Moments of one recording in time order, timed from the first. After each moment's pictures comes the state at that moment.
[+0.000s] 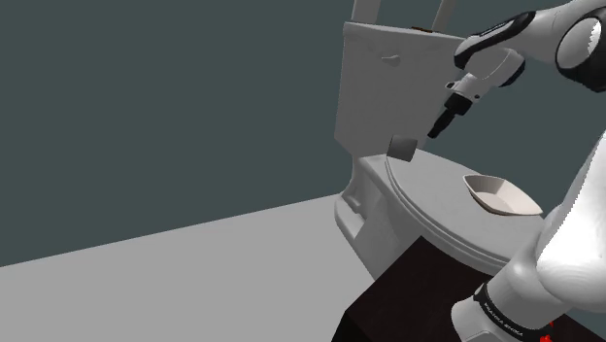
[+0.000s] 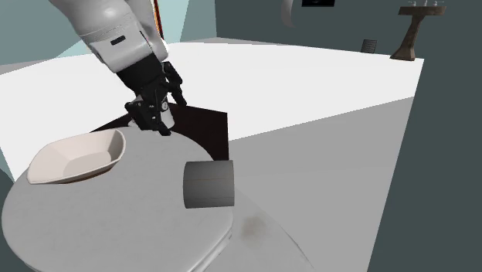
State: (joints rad) arm 0.03 0.16 -0.93 -1.94 0.49 1.80 -1.22
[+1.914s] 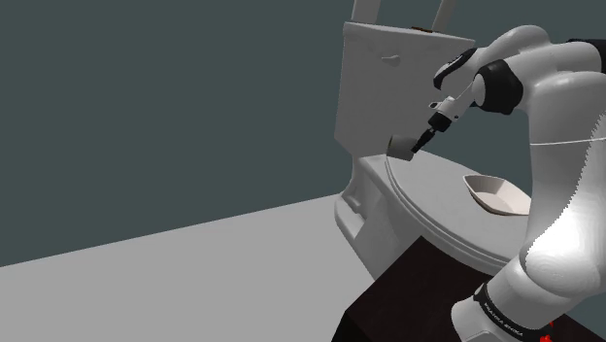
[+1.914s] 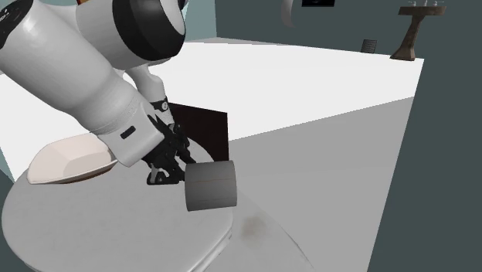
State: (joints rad) arm -0.25 0.61 -0.78 -1.64 0.82 1.66 -1.47
